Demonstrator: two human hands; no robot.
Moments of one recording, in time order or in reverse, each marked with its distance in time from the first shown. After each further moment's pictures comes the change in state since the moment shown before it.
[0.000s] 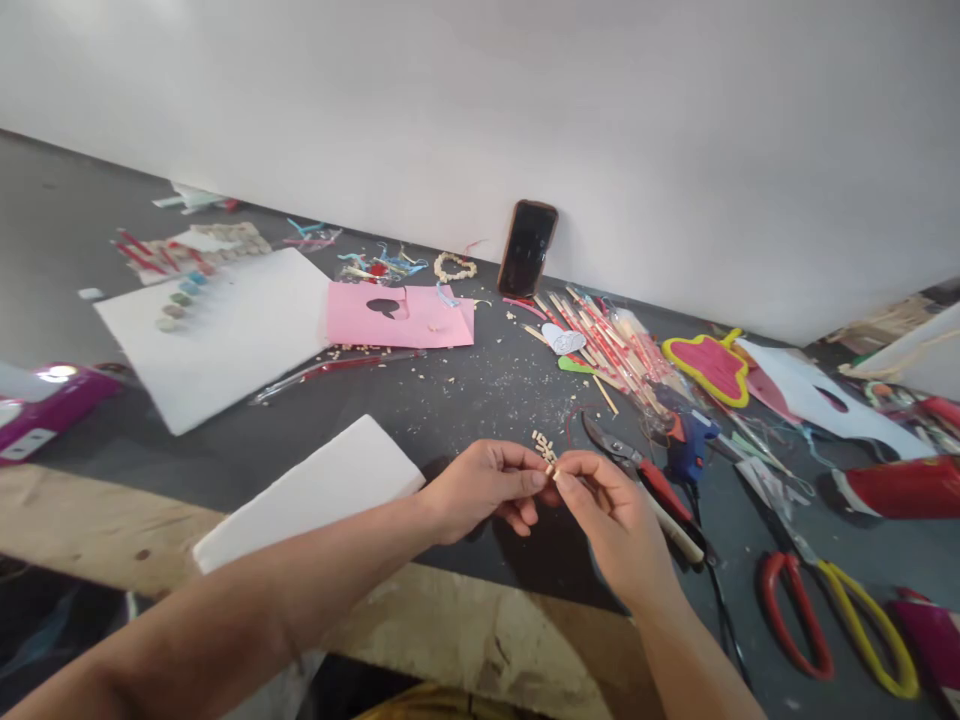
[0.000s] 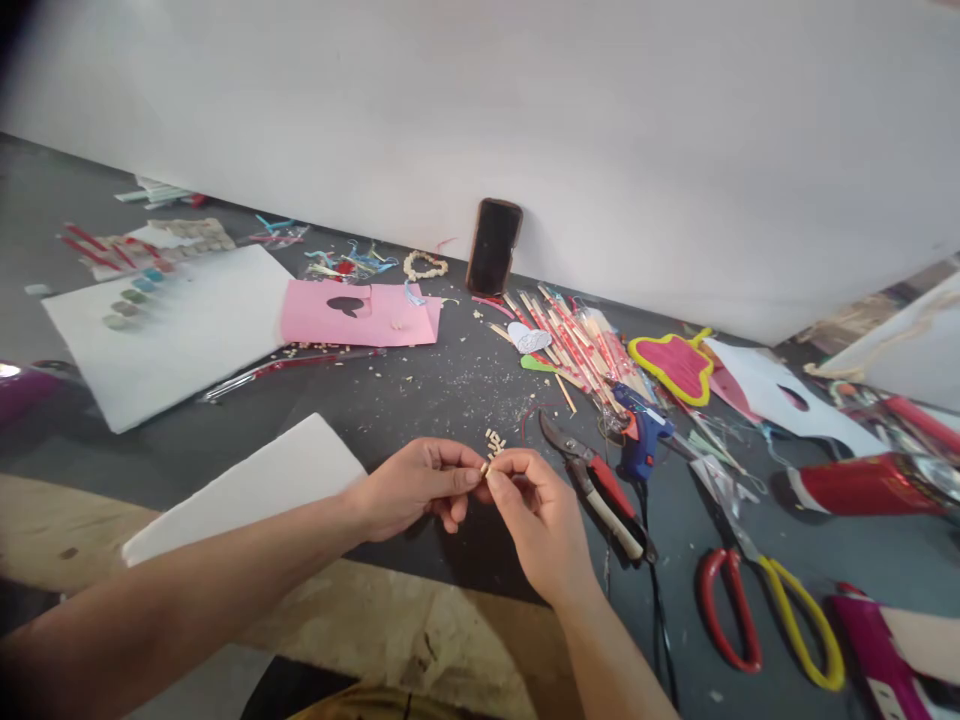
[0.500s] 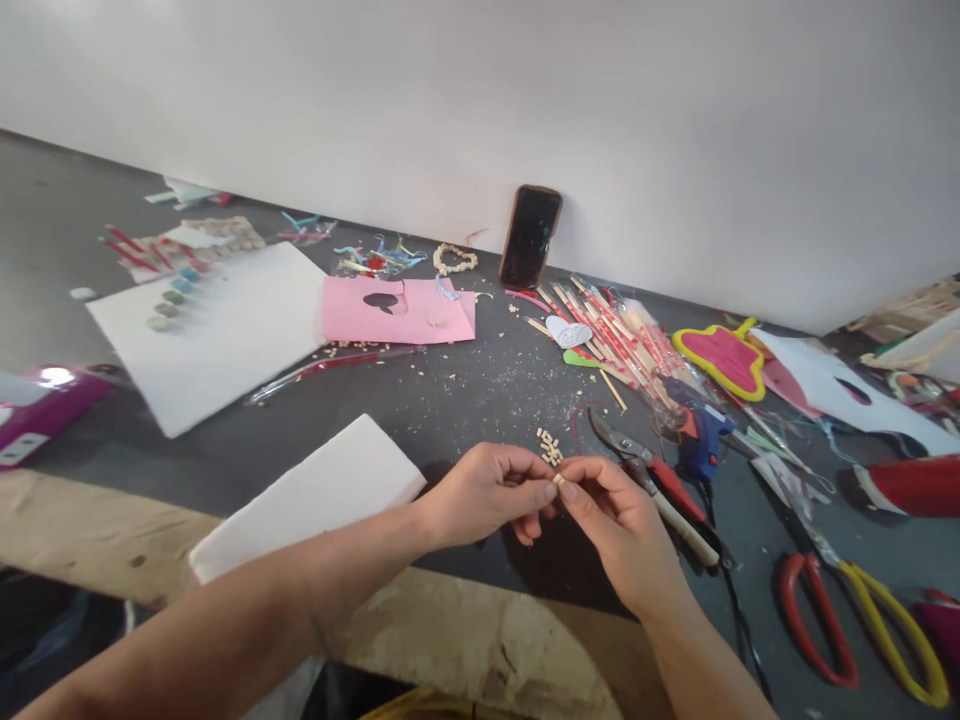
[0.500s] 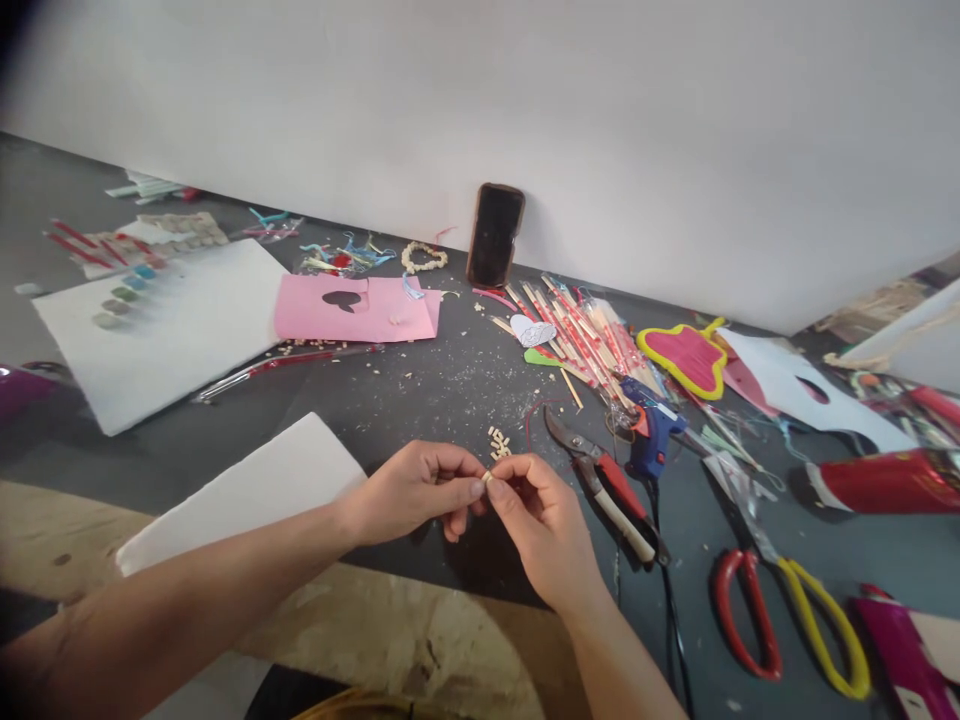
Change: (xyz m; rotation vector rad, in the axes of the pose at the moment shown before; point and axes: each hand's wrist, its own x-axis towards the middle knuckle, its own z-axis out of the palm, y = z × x) left_hand -0.006 0.011 0.006 0.242 0.025 0.049; right_hand 0.000 0.001 0.002 0.094 -0.063 0.061
